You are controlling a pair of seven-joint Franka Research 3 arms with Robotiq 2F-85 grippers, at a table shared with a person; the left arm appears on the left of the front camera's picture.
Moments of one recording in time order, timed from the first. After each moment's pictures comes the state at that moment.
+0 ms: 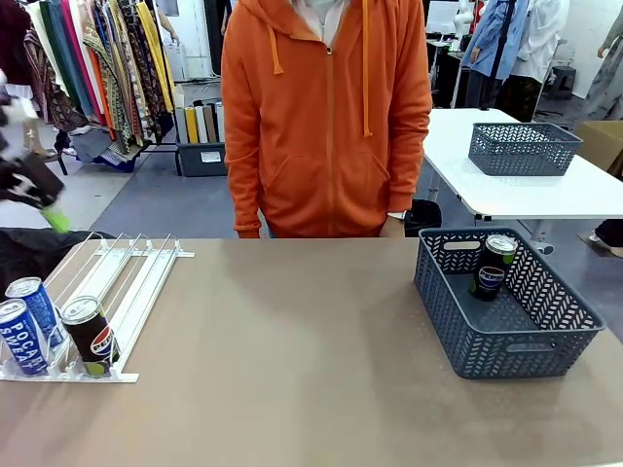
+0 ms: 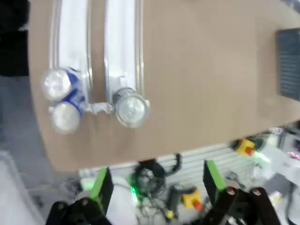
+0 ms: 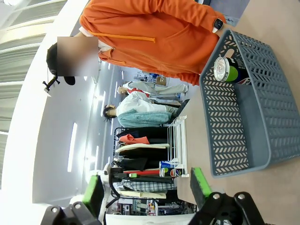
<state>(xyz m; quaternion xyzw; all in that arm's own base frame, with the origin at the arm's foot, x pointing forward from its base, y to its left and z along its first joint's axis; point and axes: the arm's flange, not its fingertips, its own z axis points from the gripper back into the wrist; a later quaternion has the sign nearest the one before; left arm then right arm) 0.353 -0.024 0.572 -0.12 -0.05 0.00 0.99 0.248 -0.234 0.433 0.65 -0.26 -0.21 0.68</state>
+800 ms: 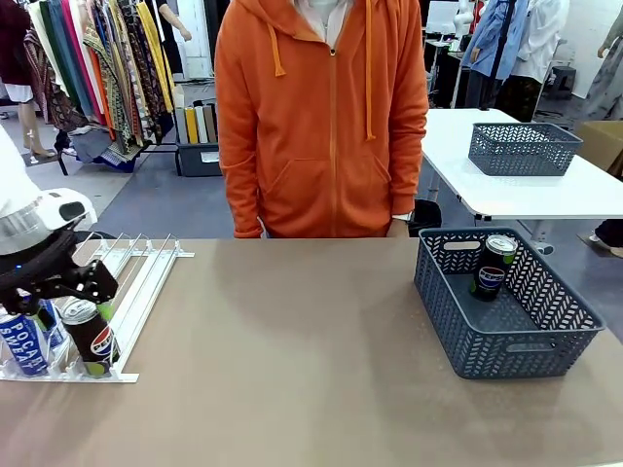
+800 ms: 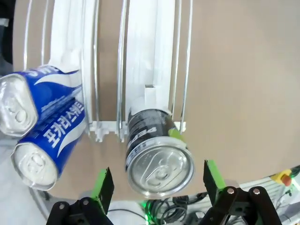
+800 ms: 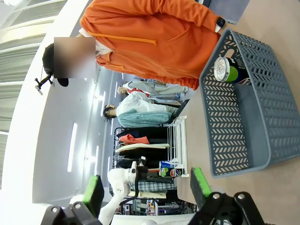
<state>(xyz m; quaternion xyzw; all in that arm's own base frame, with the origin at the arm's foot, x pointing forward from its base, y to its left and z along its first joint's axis) 0.367 -0.046 0.423 -0.06 -0.03 0.04 1.00 0.248 -0.234 0.433 0.65 -0.26 -0.21 0.68</state>
